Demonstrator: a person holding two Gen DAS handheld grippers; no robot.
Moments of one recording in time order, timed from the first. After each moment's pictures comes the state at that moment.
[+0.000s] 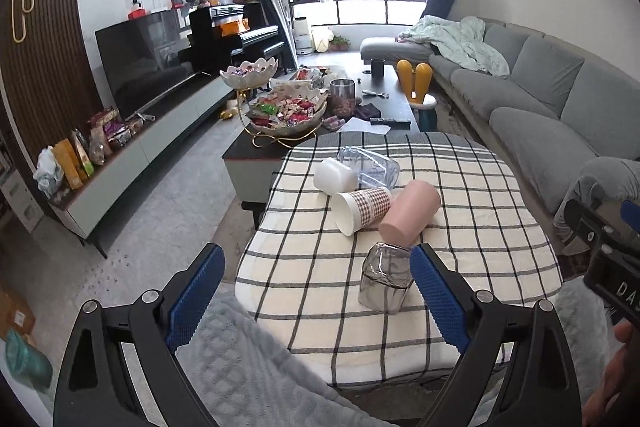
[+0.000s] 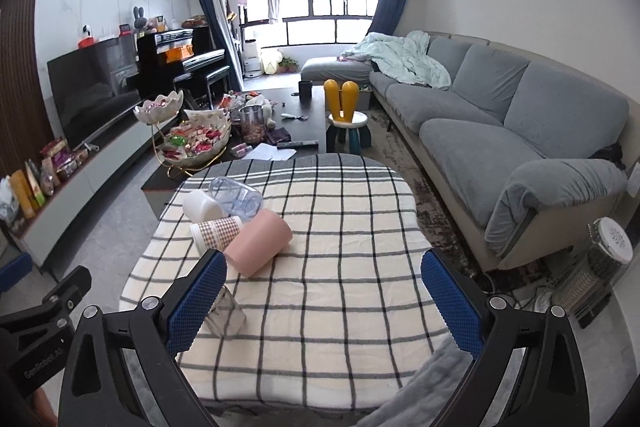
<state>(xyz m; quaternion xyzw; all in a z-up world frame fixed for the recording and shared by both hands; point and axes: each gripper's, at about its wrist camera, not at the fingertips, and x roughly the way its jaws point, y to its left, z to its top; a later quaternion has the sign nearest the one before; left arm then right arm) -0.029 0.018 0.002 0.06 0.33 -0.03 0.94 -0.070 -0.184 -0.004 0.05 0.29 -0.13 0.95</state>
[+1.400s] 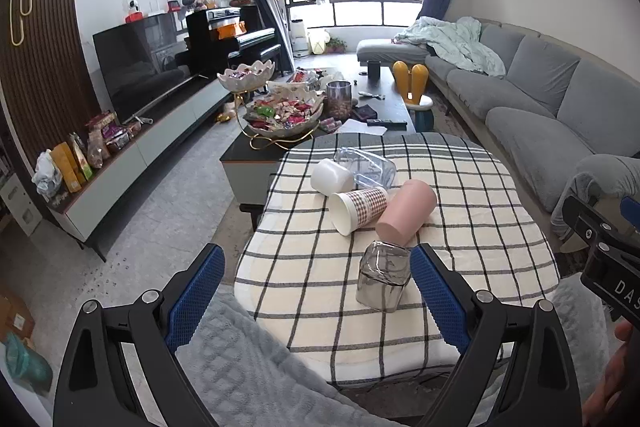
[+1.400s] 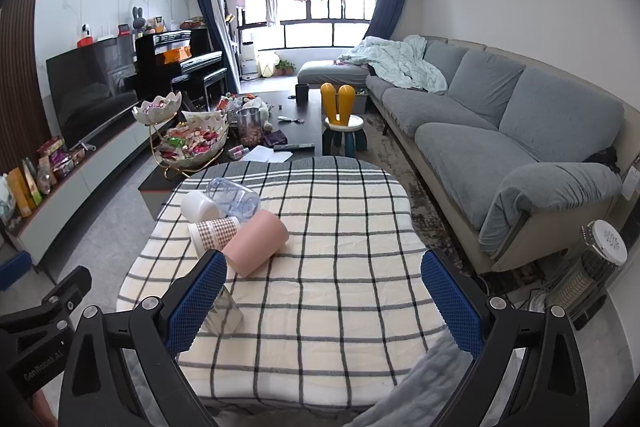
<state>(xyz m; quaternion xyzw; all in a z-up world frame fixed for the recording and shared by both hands) -0.036 0.020 0.005 0.06 0.33 -0.04 0.94 -0.073 -0.178 -0.002 0.04 0.29 -0.13 0.95</state>
